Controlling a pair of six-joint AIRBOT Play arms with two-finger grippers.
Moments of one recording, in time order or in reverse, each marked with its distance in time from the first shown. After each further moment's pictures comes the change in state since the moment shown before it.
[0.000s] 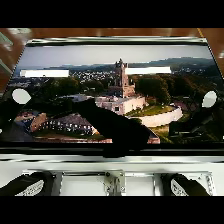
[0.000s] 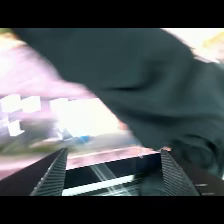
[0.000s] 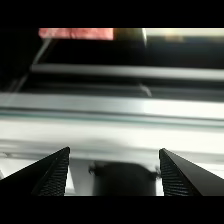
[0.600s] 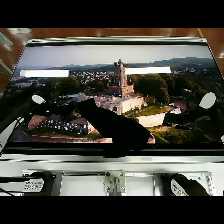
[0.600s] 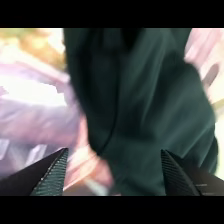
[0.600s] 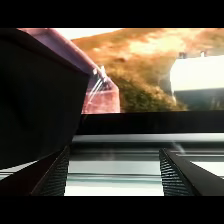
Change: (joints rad) left arm 0.090 -0.367 -0.062 -0.406 0.246 0.113; right arm 0.000 0.000 -0.053 0.091 -0.244 0.115
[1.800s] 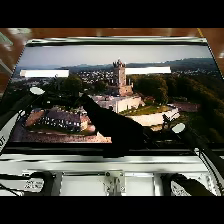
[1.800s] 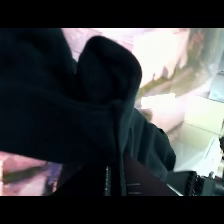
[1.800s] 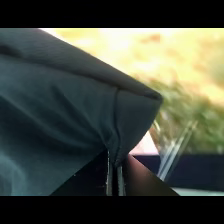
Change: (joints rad) left arm -0.008 -0.030 0.151 -0.192 -0.130 0.298; right arm 0.107 -0.113 -0.501 0.577 -0.589 -0.042
